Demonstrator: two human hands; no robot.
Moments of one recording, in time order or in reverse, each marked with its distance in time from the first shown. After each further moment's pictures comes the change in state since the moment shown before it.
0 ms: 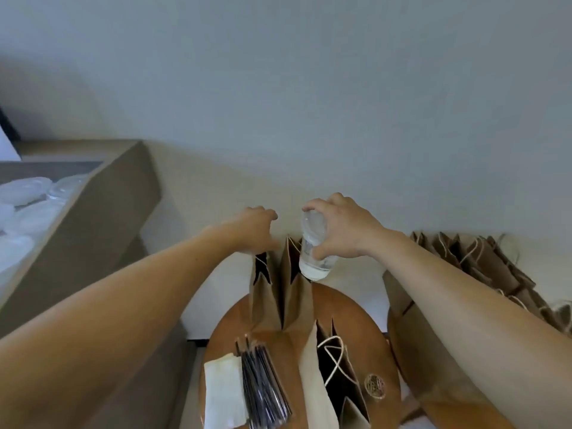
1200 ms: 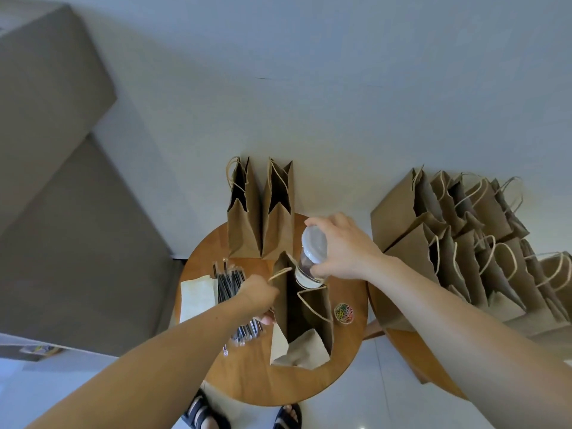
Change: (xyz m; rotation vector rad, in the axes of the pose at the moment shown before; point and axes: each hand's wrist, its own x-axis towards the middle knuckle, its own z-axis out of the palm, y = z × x) left_hand -0.055 0.072 0.261 -0.988 -0.459 -0.669; right_hand -0.078 0.077 0.128 0.045 -0.214 -0.002
